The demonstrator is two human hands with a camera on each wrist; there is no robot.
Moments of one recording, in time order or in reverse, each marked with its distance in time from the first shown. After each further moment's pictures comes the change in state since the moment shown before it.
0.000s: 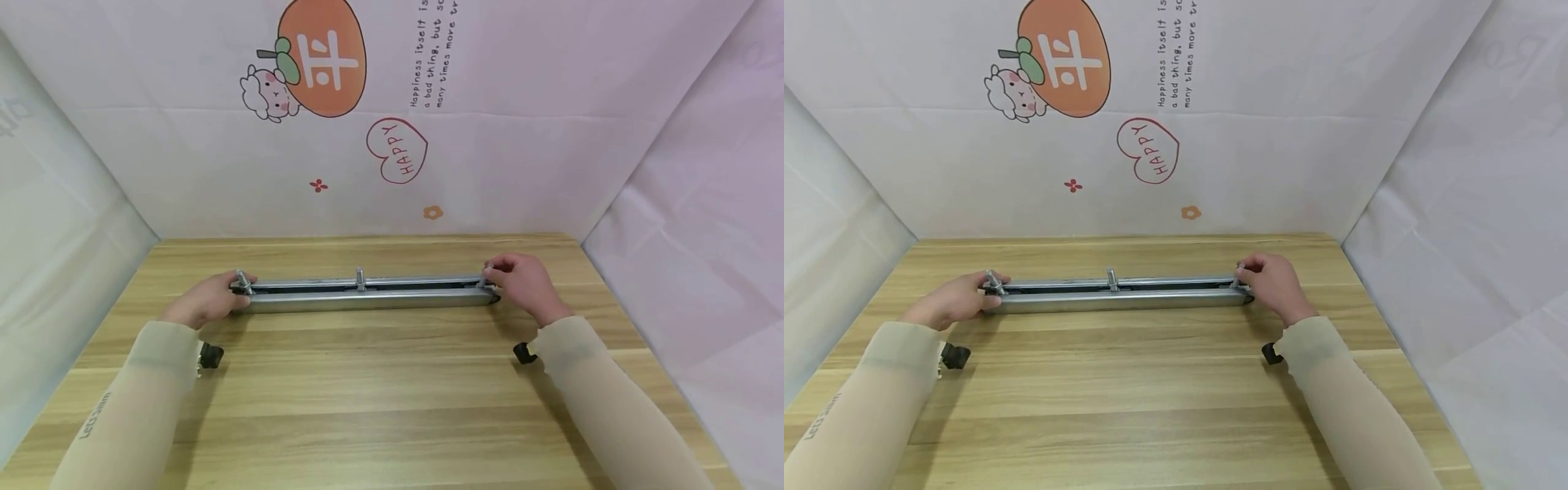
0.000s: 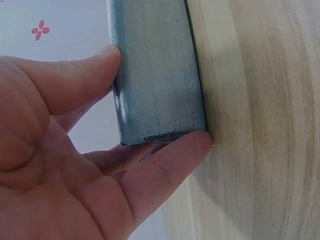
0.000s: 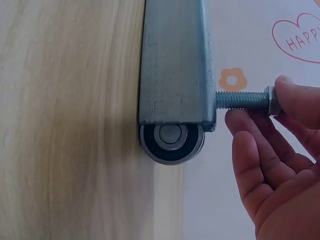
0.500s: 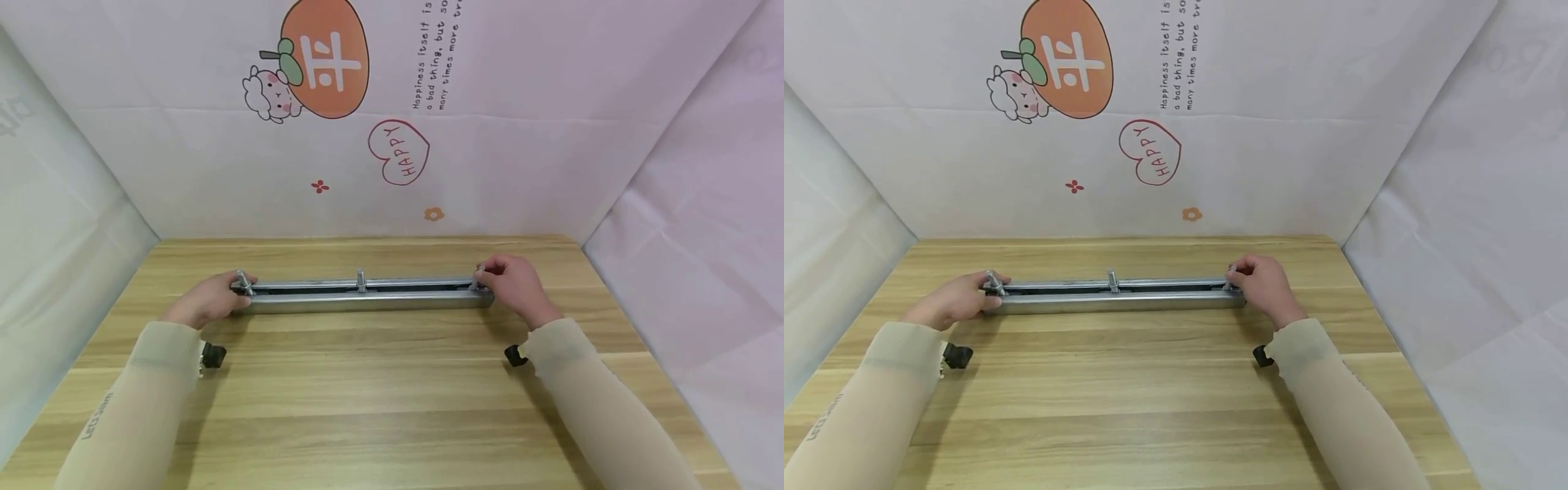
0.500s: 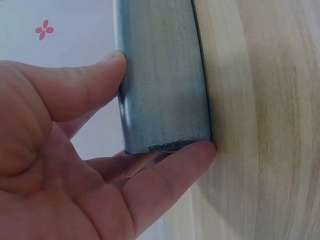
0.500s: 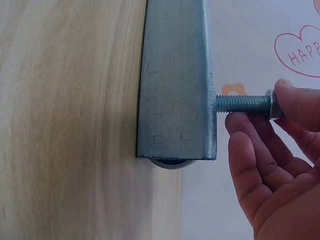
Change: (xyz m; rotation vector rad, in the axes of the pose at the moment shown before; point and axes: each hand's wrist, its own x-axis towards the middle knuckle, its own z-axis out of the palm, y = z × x) left_hand 0.000 0.002 0.000 -0.033 0.013 -0.029; right_hand 0.005 -0.011 0.010 0.037 0.005 -0.002
